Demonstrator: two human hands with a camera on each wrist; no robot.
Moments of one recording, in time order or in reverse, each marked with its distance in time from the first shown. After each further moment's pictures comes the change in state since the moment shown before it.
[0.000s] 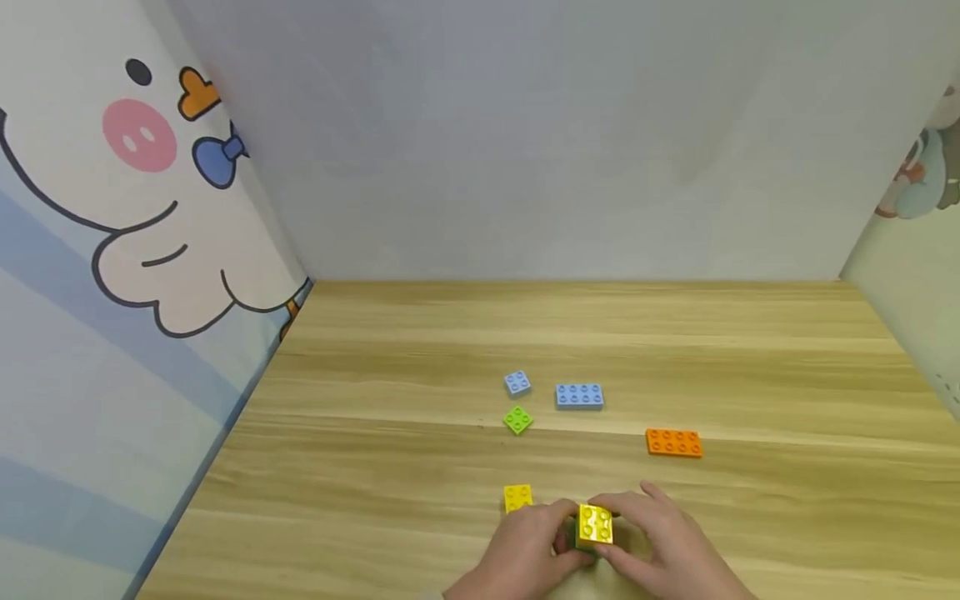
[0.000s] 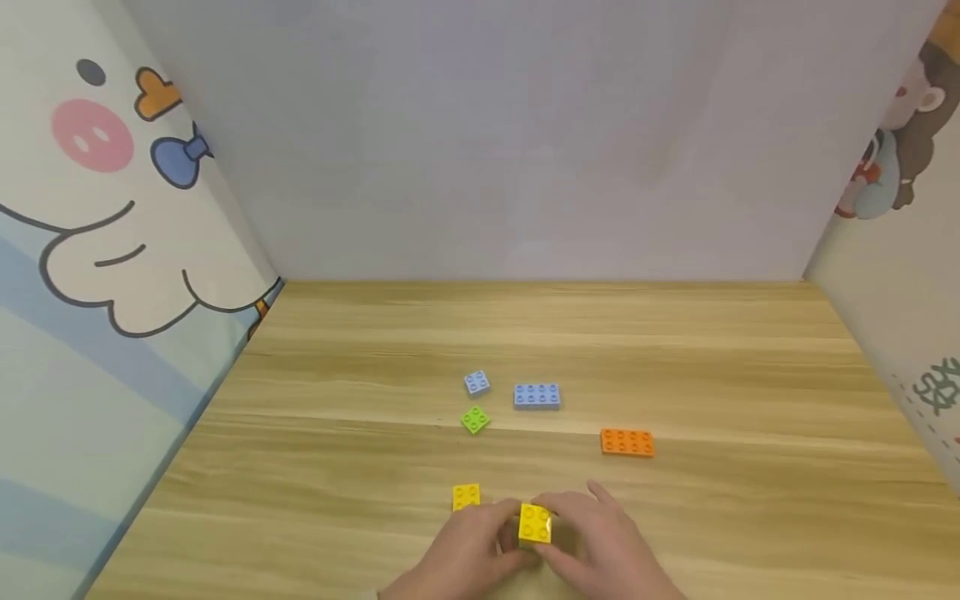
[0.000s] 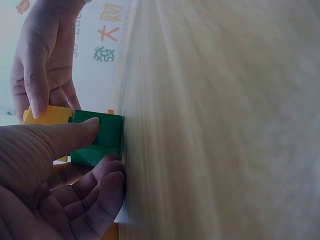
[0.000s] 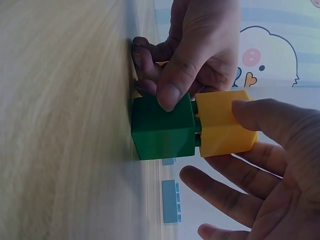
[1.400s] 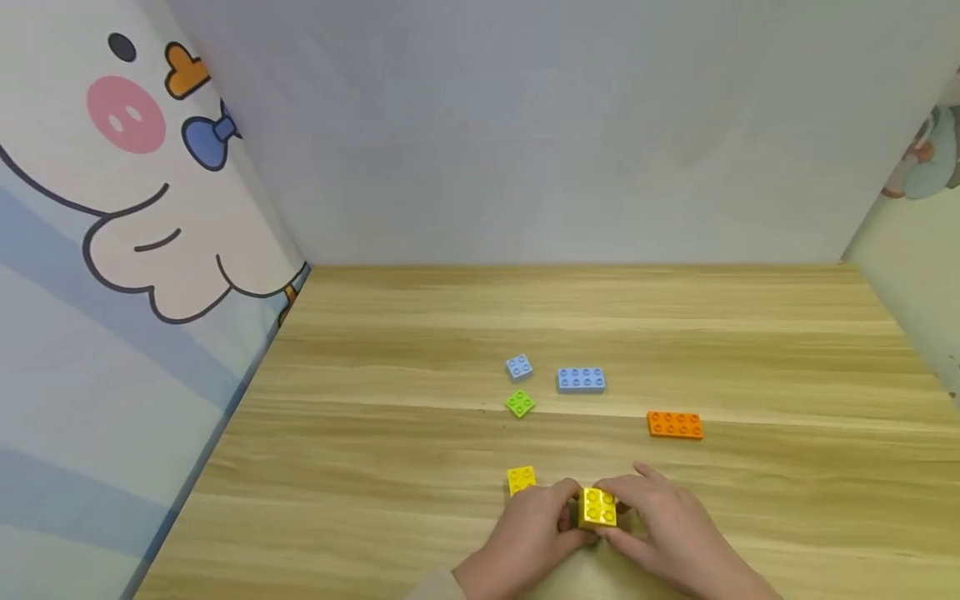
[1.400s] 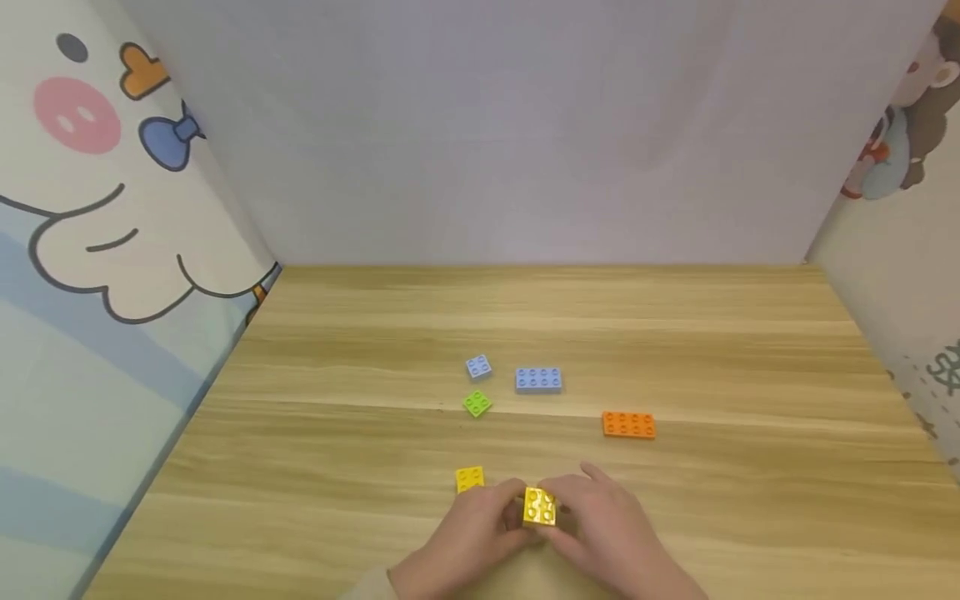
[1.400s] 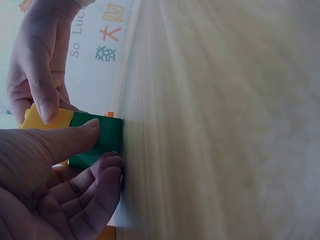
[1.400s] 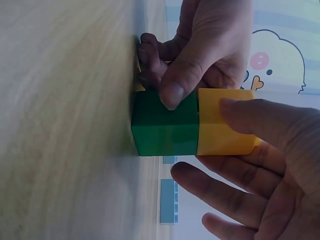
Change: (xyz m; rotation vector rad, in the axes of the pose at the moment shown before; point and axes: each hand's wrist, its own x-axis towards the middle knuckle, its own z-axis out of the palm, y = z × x) left_hand 0.004 0.000 0.005 -0.033 0.031 -0.008; right_hand 0.002 -0.008 -0.003 -0.197 -0.049 0.035
